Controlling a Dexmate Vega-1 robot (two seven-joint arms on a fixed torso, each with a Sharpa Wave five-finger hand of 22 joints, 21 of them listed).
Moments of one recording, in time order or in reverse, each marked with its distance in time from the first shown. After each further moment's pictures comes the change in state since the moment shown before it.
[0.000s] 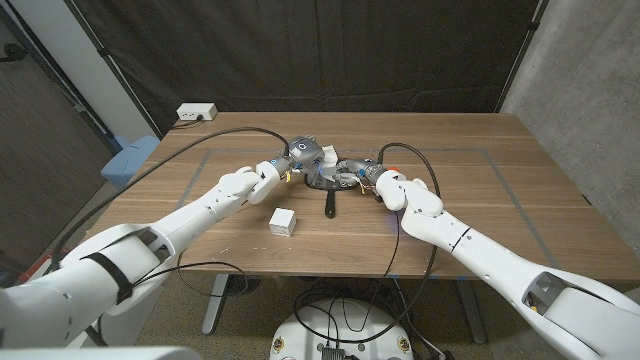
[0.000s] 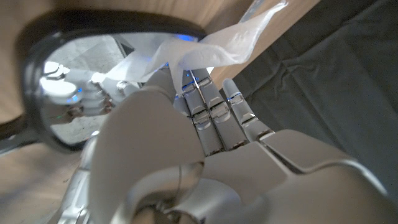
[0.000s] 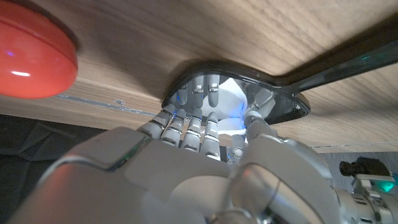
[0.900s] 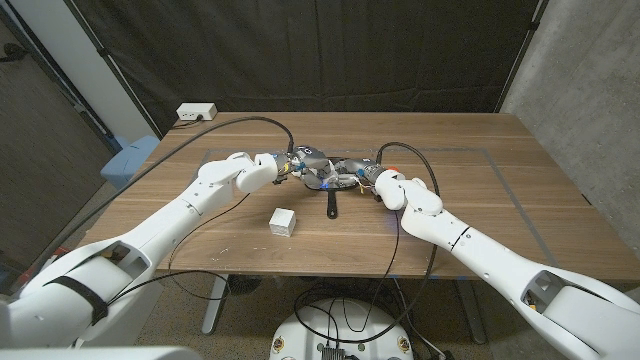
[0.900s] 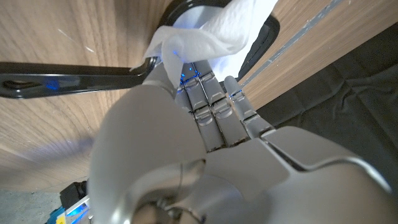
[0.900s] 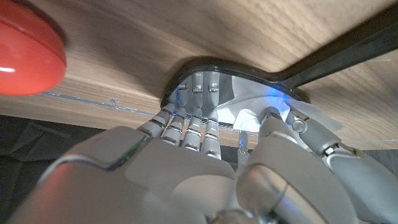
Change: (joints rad) left arm 0.108 0.060 -0.184 -0.282 -0.119 -0.223 -0.404; left_hand 0.006 0.006 -0.004 0.004 0.000 0.009 0.005 -0.022 0.007 0.011 0.001 -0.012 0.009 0.000 0.001 -0.008 0.000 -0.015 0.000 0.000 0.000; right arm 0.010 0.009 -0.002 0.015 0.005 0.018 -0.007; right_hand 0.011 -0.016 -0.002 -0.005 -0.009 0.000 0.000 -0.004 0.004 0.000 0.000 -0.004 0.000 0.000 0.000 0.000 0.000 0.004 -0.004 0.004 0.001
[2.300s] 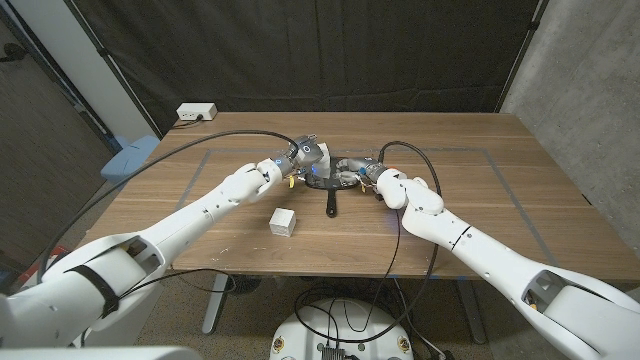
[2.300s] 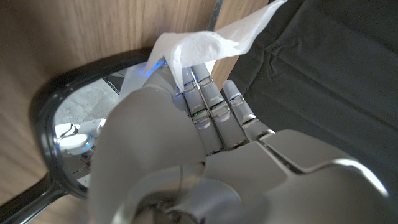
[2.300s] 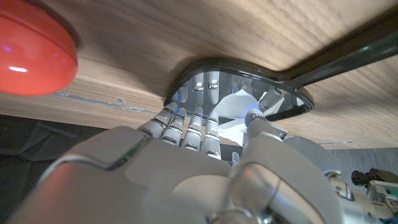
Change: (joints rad) left arm -0.064 -0.027 0.171 0.131 0.454 0.404 0.374; left_hand 0.008 -0.002 -0.010 0.002 -0.001 0.015 -0.008 -0.019 0.001 0.007 -0.008 -0.016 0.011 0.001 0.001 -0.006 0.003 -0.016 0.005 0.000 -0.005; right arm -0.003 -0.007 0.009 -0.006 0.009 -0.013 -0.005; right_hand 0.001 0.019 -0.004 0.005 0.005 -0.002 0.002 0.000 0.000 0.000 0.000 -0.004 0.000 0.000 0.000 0.000 0.000 0.000 0.000 0.000 0.000
